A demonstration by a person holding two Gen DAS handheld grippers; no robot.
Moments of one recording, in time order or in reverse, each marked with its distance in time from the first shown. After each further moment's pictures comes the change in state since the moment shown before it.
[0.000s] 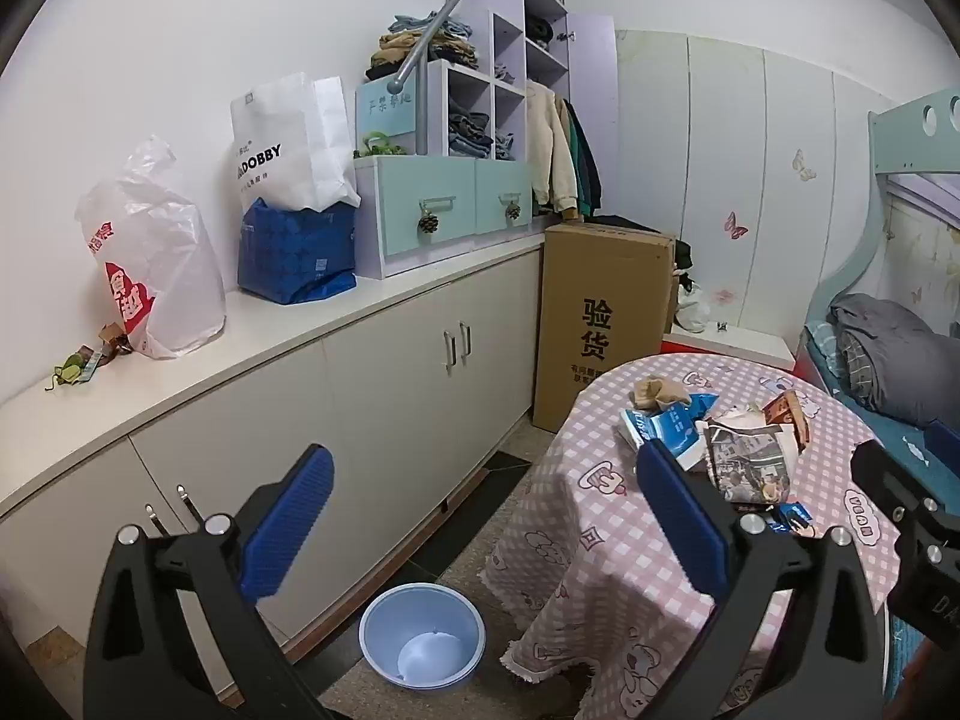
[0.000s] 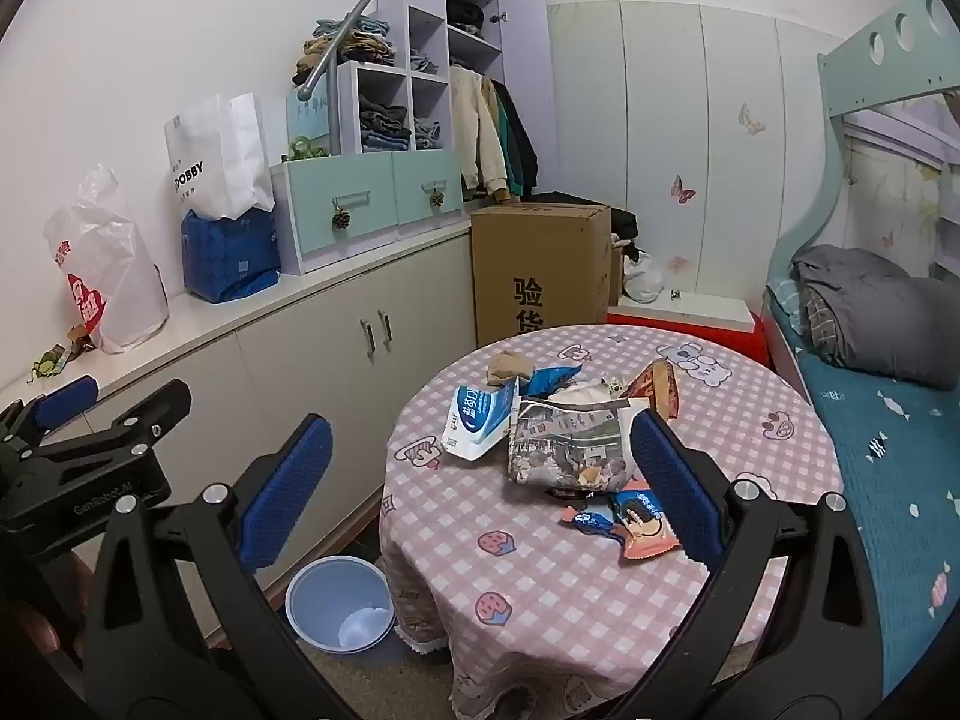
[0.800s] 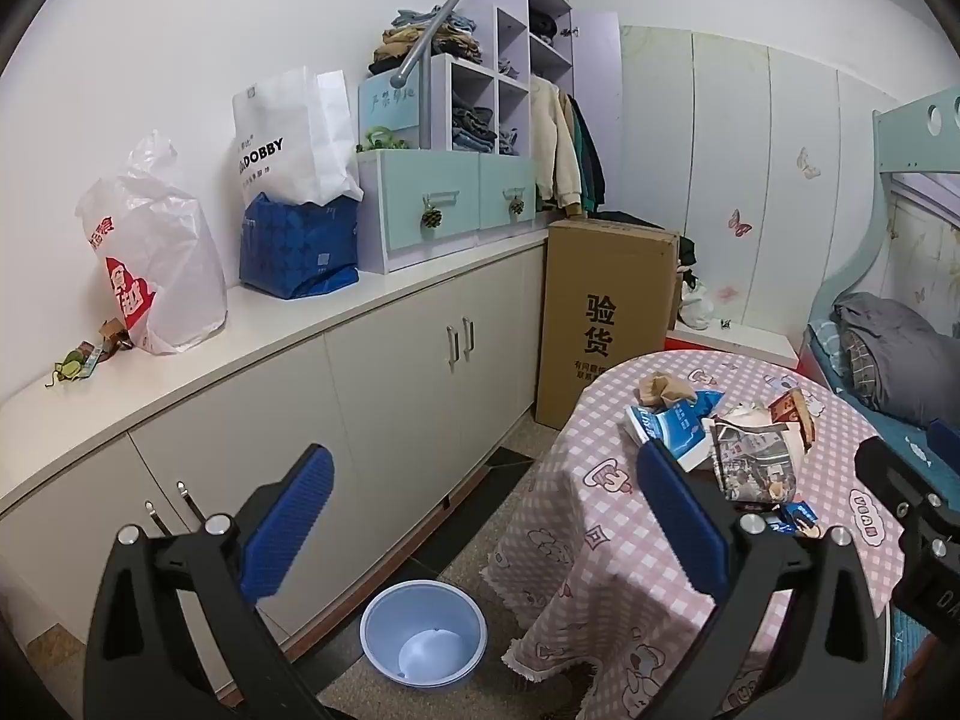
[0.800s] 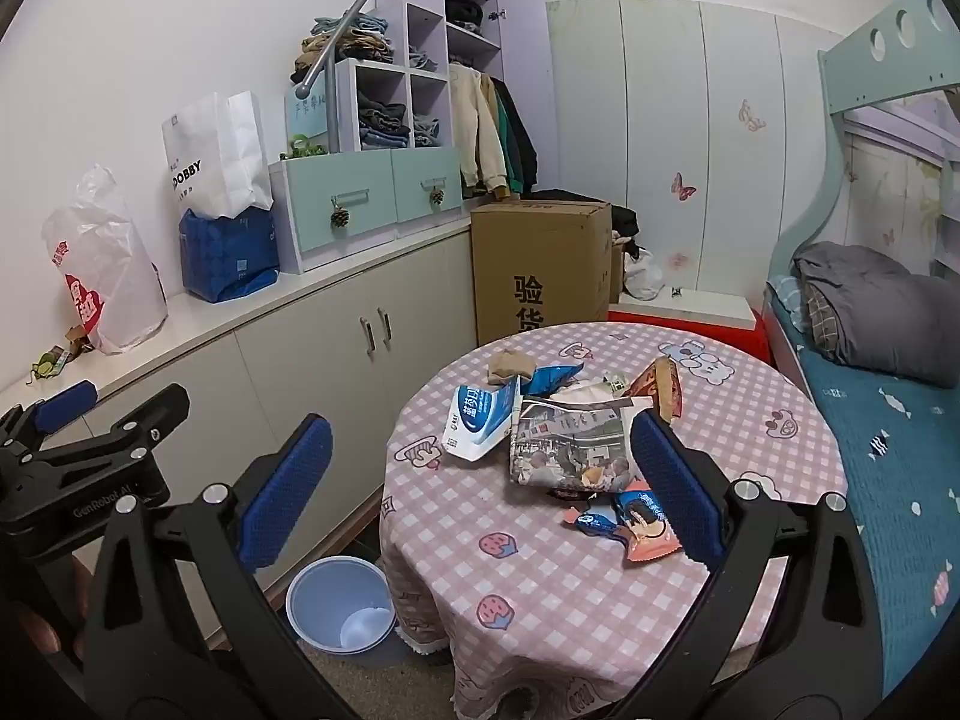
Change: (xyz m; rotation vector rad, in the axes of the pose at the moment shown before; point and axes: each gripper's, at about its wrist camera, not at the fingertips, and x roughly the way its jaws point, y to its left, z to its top) left arm 0.002 -0.001 -0.001 0.001 0.010 0.003; right arm 0.004 0.001 -0.002 0.001 0.001 0.002
